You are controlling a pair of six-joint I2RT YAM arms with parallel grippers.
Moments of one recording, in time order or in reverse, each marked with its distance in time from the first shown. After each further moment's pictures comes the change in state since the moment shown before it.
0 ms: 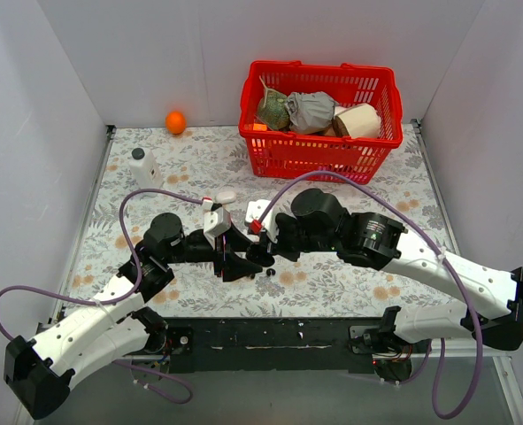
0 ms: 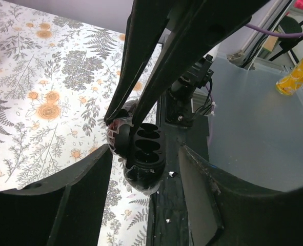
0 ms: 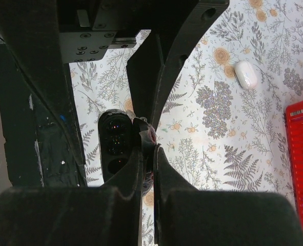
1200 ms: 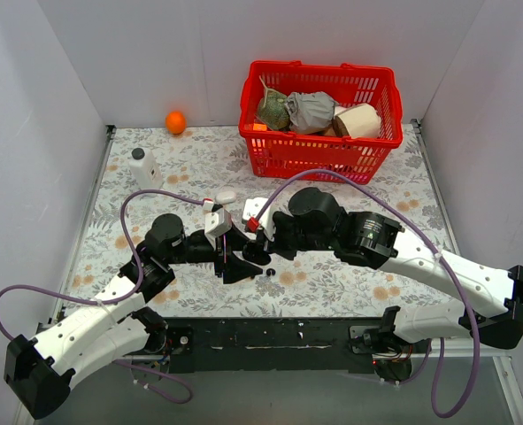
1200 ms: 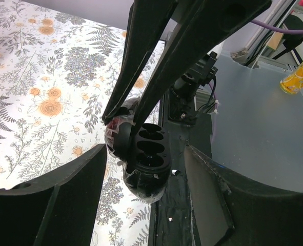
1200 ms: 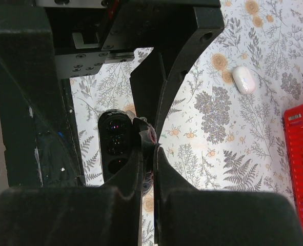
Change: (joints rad) left arm 0.002 0.004 -0.016 0.009 -0.002 0.014; right arm 0.005 0.019 0.008 0.022 0.007 0.011
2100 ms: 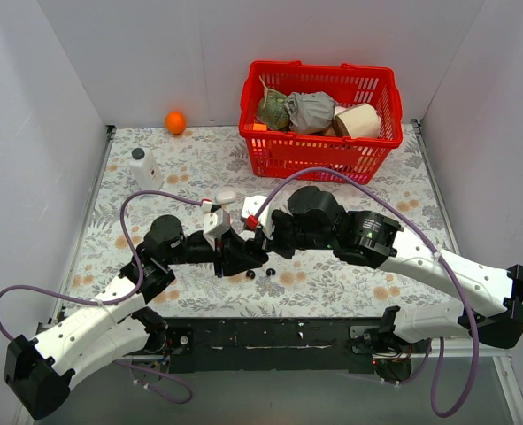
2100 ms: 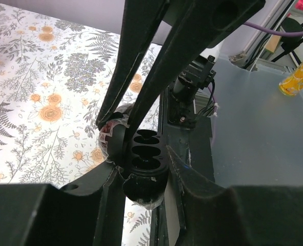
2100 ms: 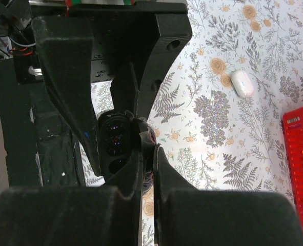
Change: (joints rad) left arm 0.000 -0.004 -0.014 0.045 -0.002 -0.009; right arm 0.002 0.008 0.014 0.016 0.000 0.011
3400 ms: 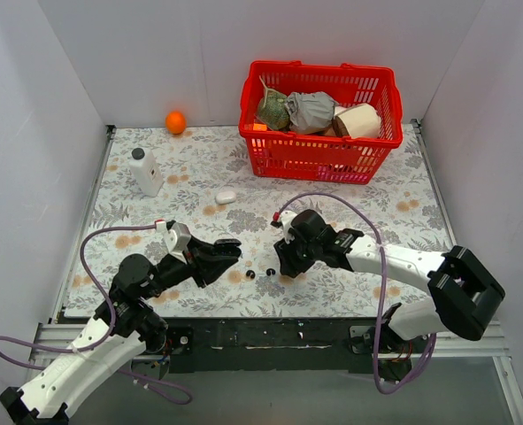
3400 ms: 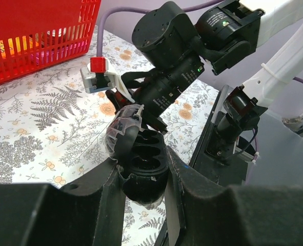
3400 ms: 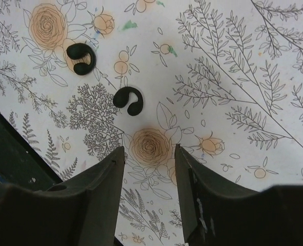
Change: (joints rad) left arm 0.000 -0.459 -0.200 -0.125 -0.417 -0.145; right arm -0.300 0.137 -0.610 0.357 -0.072 0.446
